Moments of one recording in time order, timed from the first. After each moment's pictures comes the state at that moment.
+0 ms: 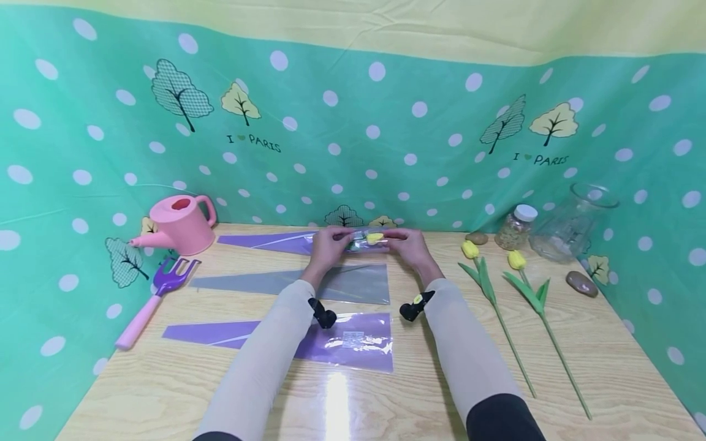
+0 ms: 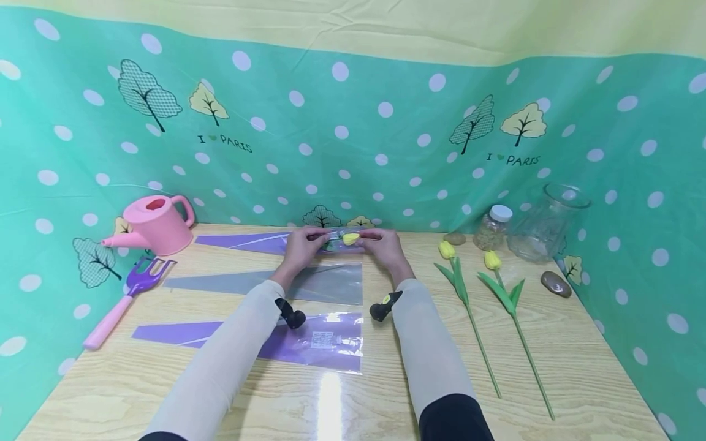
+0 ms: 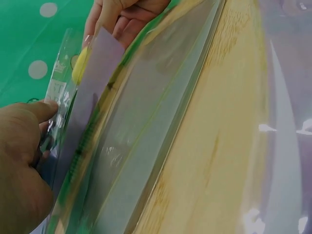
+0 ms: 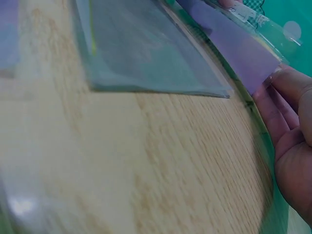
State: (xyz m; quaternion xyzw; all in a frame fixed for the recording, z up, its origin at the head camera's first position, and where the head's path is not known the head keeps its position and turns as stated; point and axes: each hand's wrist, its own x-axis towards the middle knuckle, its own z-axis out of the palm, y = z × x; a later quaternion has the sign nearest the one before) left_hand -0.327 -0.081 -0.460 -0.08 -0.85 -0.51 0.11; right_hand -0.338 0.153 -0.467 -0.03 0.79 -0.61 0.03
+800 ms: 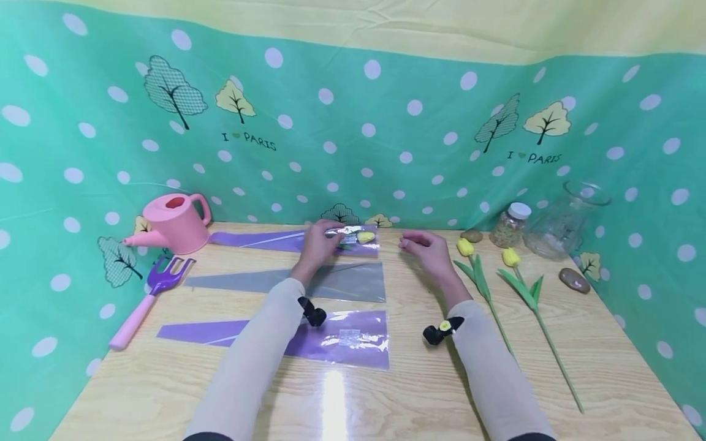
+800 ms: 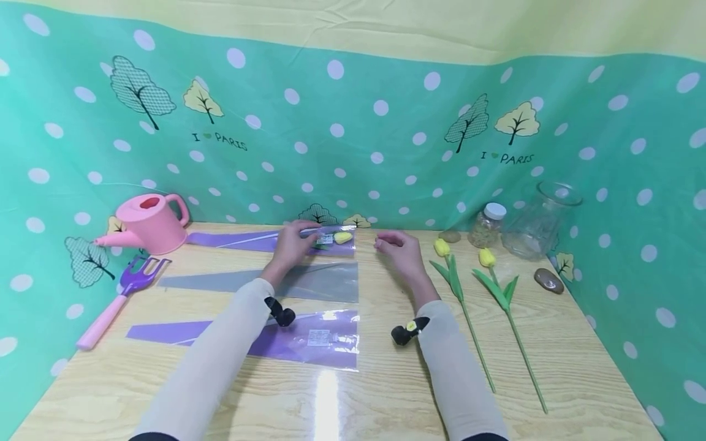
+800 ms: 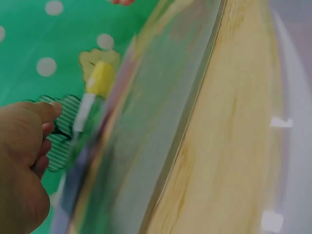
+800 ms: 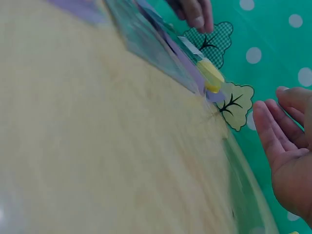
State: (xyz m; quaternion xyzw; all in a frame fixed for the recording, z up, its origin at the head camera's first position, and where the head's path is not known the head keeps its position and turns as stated) left_hand -0.329 -0.095 -0.453 -0.10 -0.87 -0.46 0.10; right_hand -0.290 0.193 -0.448 0.00 0.76 -0.64 0.00
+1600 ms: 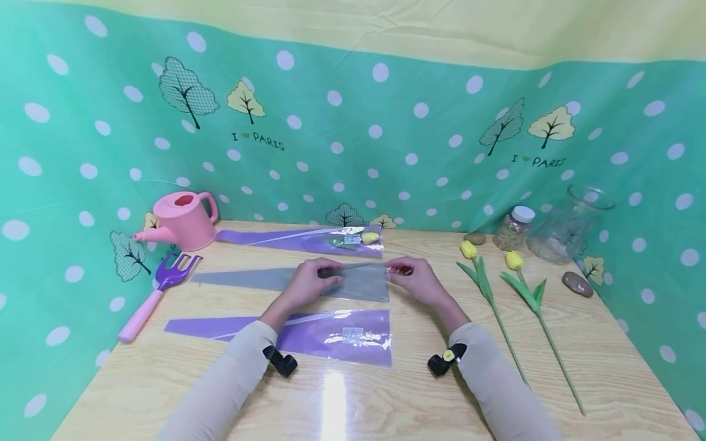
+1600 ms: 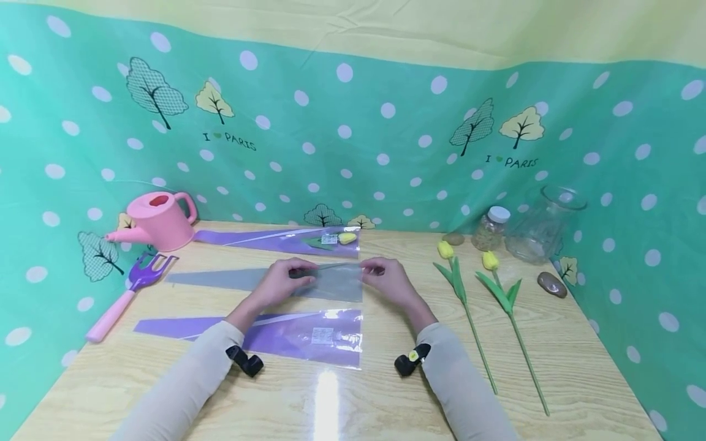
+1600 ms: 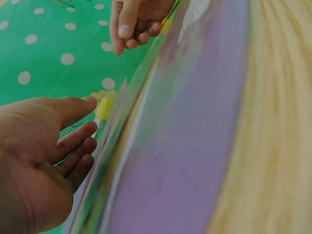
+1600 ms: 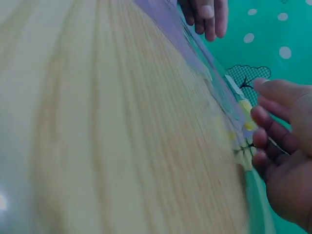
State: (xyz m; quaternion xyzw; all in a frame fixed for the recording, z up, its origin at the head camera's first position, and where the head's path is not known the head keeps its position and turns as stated) left_hand -0.237 -0.130 -0.462 -0.16 -0.87 -0.47 -0.02; right_hand -0.247 0.171 -0.467 -0.14 0.84 -0.52 0.04
